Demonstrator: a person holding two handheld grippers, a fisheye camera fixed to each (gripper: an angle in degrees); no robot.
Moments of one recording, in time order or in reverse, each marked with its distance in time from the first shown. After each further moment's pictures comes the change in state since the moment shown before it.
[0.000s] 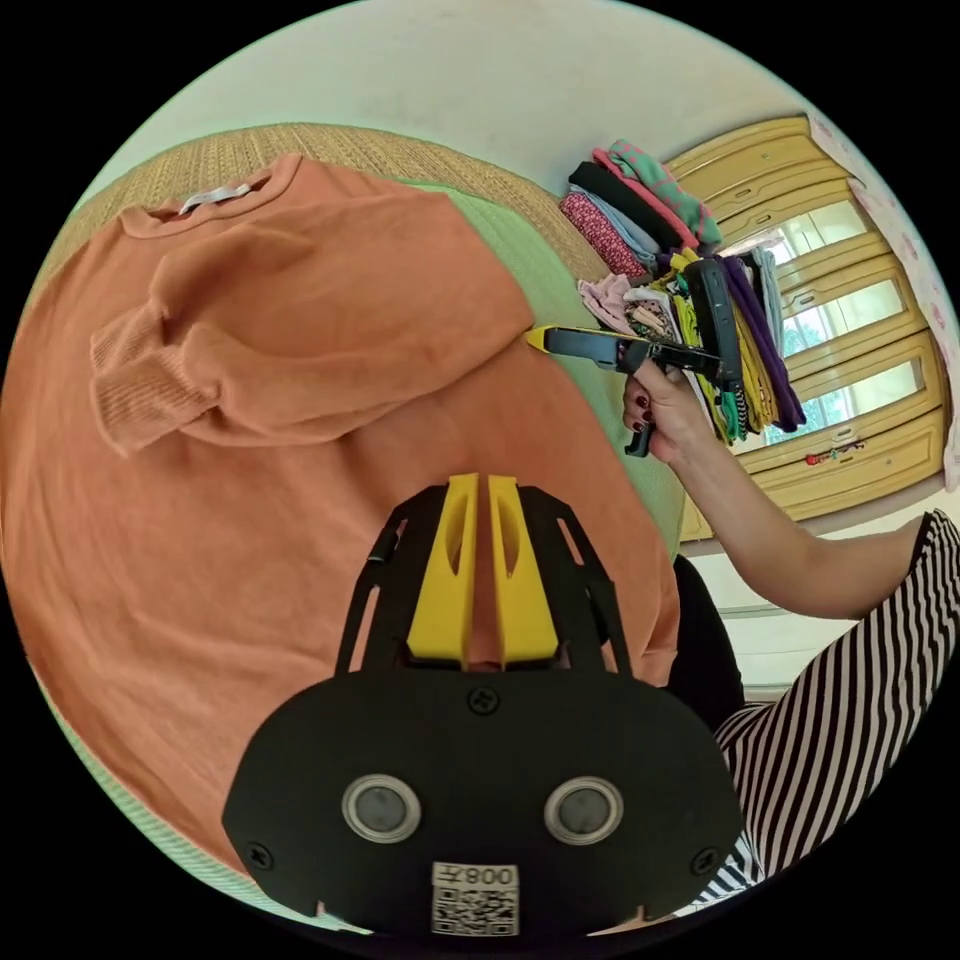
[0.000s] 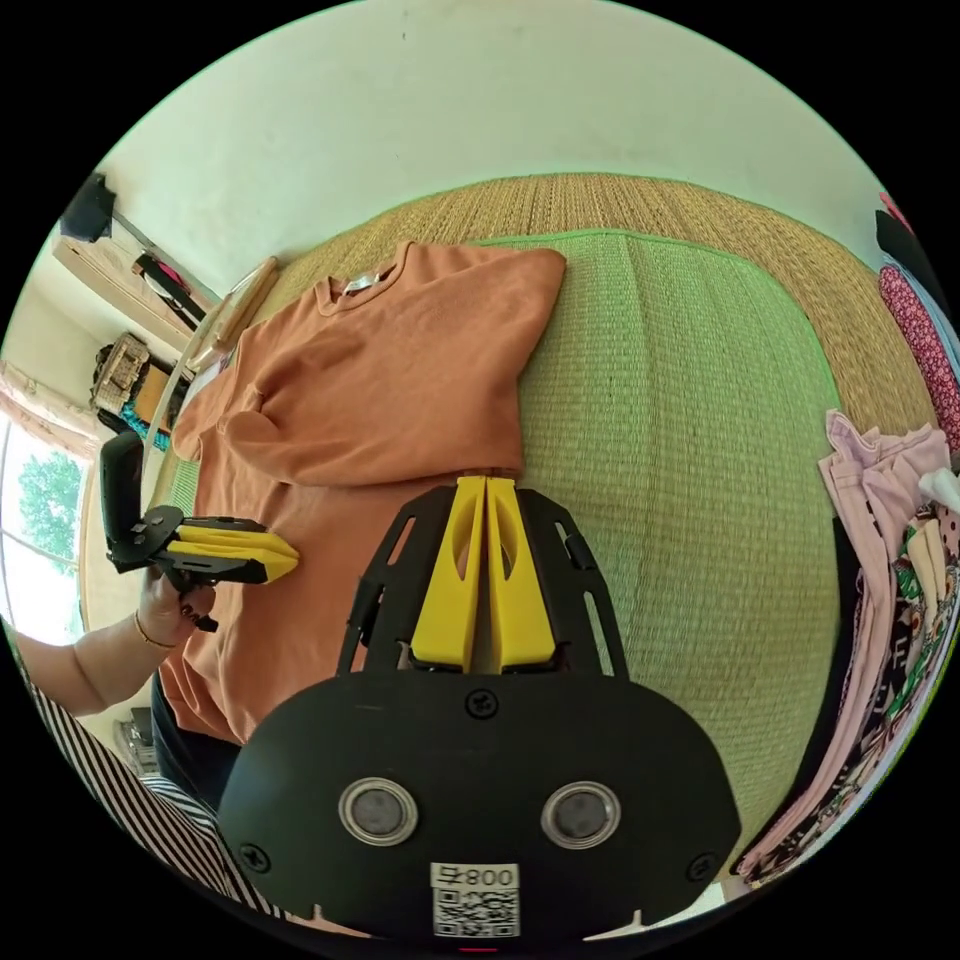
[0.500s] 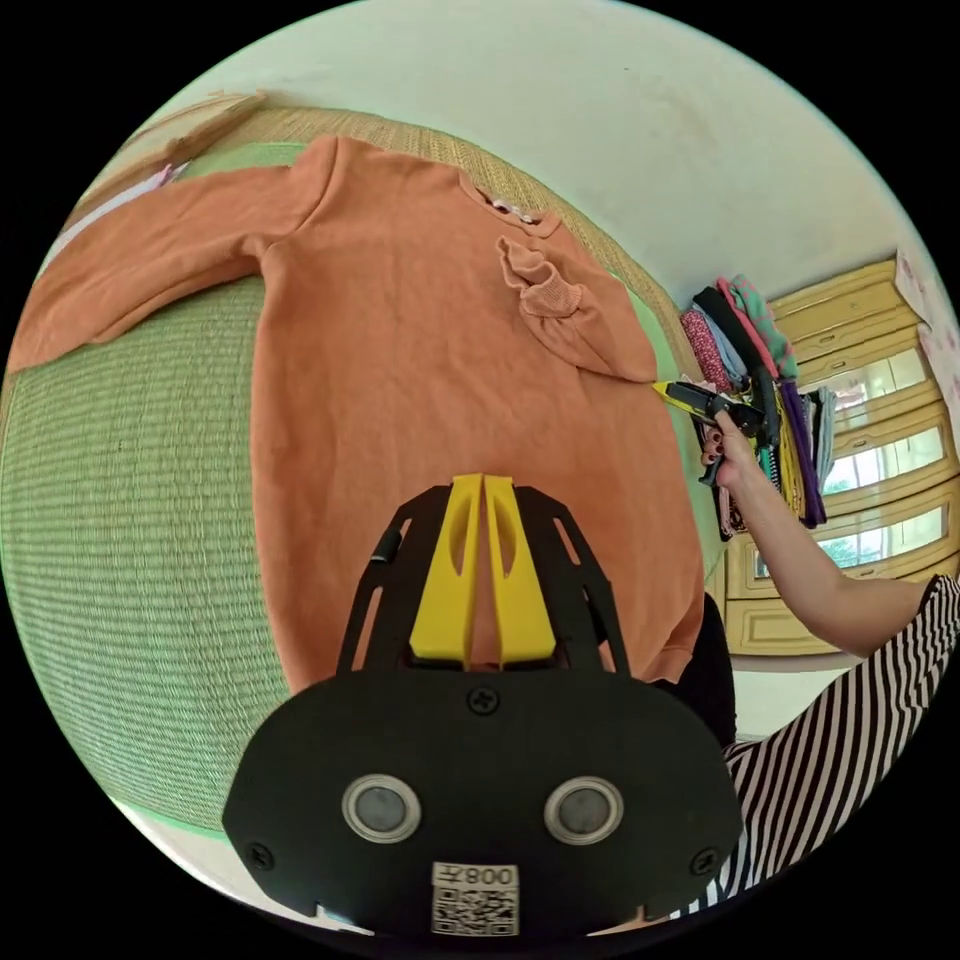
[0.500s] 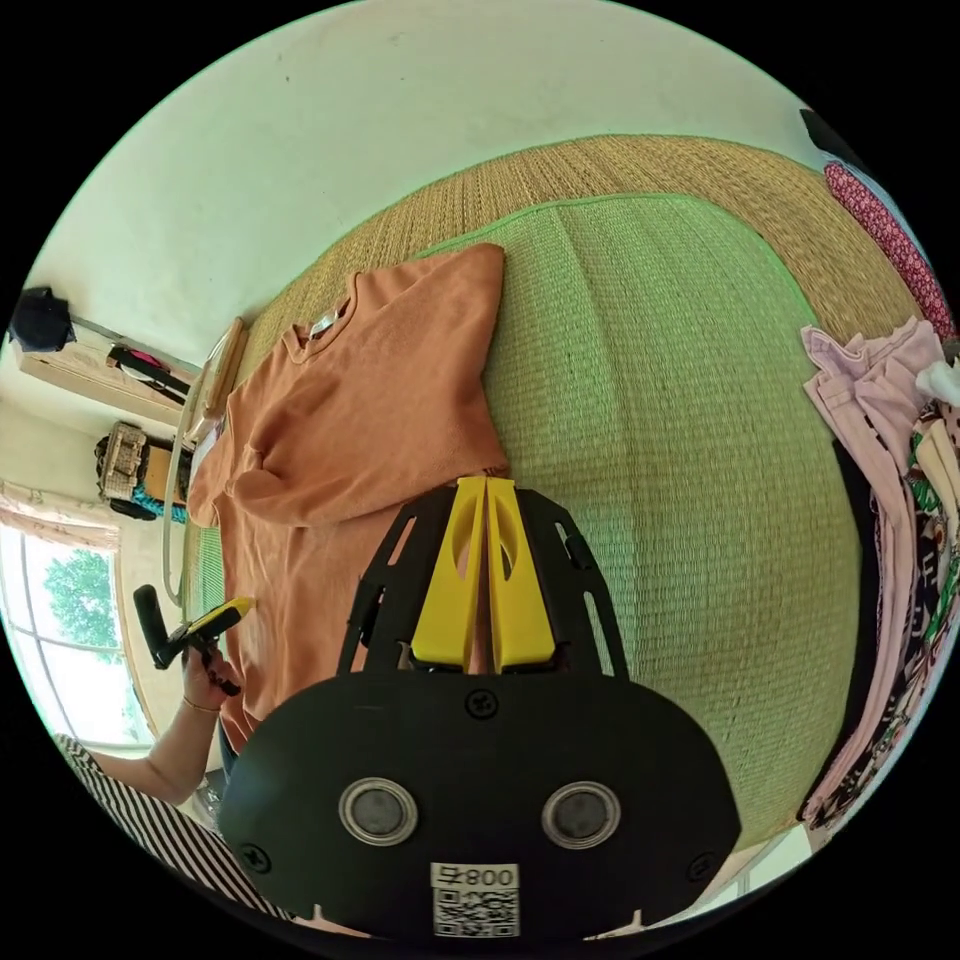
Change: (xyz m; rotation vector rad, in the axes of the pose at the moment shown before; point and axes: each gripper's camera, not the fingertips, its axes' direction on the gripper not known) left arm -0.155 0.324 -0.038 0.221 -0.127 -0.368; right arm 0.007 -0.064 -0.073 -0.013 0.055 0.179
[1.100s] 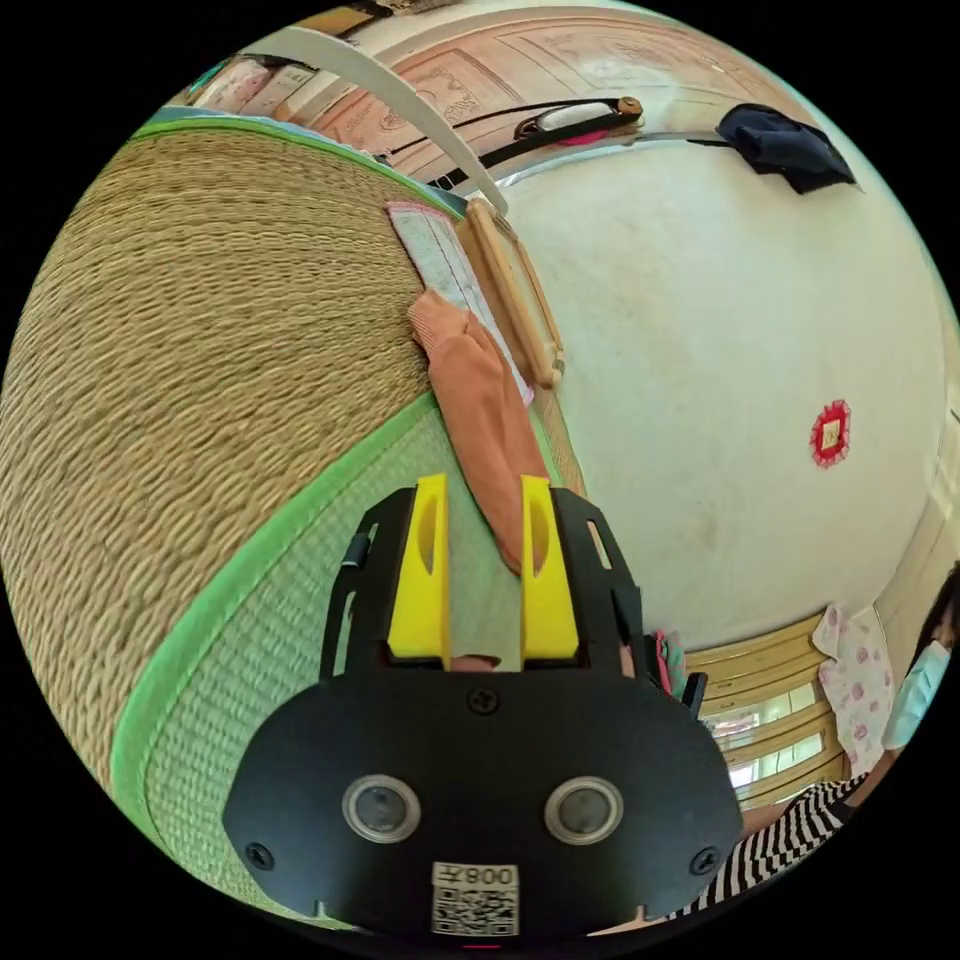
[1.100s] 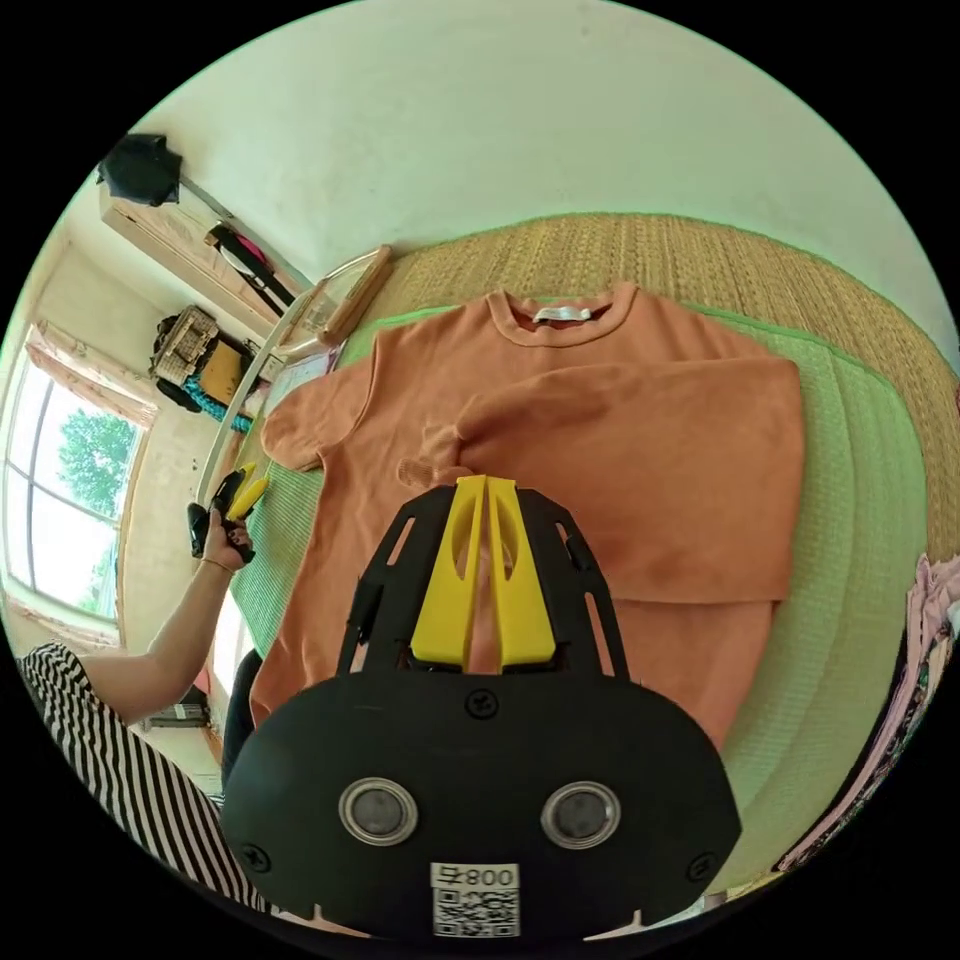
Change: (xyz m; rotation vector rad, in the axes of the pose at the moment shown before) left arm -0.399 0.209 -0.100 0.715 0.227 -0.626; right arm -0.287 -0.089 -0.049 -0.022 -0.186 -0.381
